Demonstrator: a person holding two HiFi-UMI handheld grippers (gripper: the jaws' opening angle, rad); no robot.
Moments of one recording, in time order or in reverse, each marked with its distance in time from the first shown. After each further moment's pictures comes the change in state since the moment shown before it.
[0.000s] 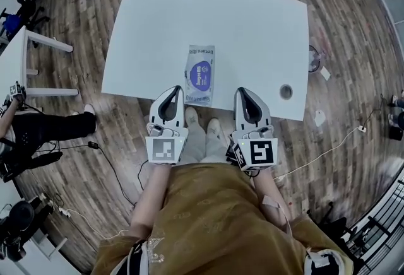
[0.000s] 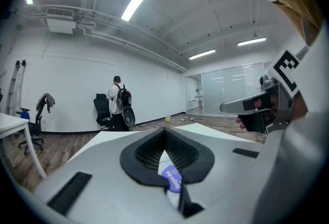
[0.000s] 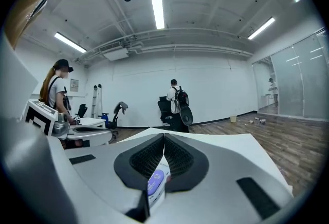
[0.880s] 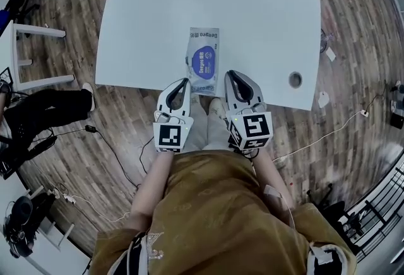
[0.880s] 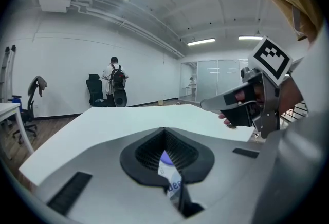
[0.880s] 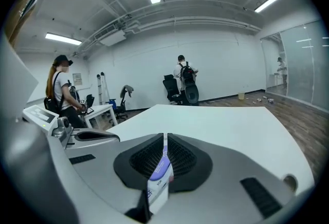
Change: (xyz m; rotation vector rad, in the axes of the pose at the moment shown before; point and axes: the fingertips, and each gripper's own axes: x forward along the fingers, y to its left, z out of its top) left arm 0.028 -0.004 -0.093 -0.003 0.171 -0.104; right arm 0.062 0.014 -0.086 0.062 0.251 0.092
